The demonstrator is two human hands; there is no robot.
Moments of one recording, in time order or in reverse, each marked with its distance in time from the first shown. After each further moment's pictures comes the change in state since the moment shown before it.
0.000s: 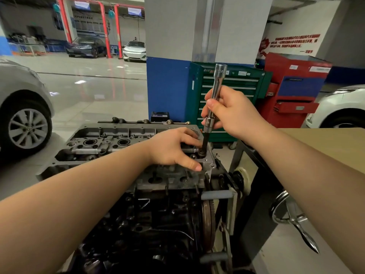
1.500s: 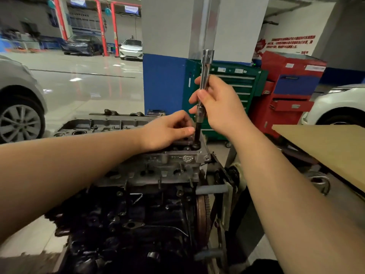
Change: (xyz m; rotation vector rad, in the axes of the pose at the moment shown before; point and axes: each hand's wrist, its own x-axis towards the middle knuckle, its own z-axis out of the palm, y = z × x) left_hand 0.000 0.006 0.001 -0.268 0.142 0.049; right_hand 0.002 0.013 0.026 0.087 0.121 -0.063
